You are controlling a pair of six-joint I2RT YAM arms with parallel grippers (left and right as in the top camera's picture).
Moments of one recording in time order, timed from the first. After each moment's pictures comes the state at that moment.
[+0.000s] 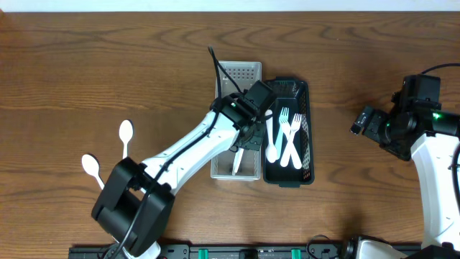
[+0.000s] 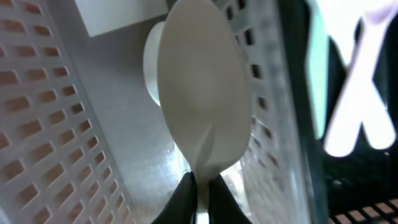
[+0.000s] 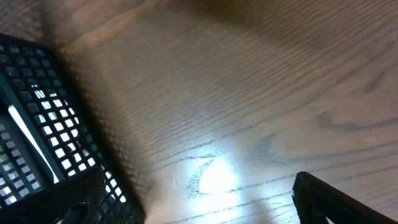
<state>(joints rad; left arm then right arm) -0.71 1.82 1.35 -0.87 0.00 -0.40 -0.19 1.36 1.12 -1.03 -0.05 0.35</state>
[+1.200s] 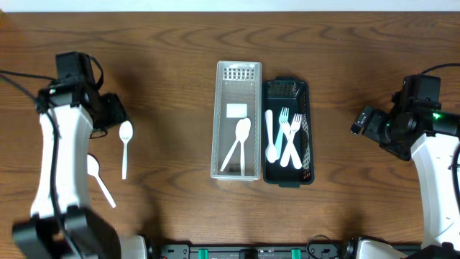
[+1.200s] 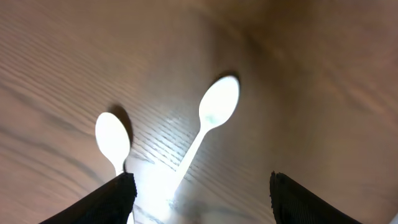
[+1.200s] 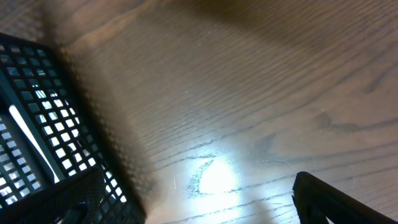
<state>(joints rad) 0.23 1.58 1.30 -1.04 -0.08 -0.25 -0.19 1.36 1.12 -1.03 -0.05 0.35</state>
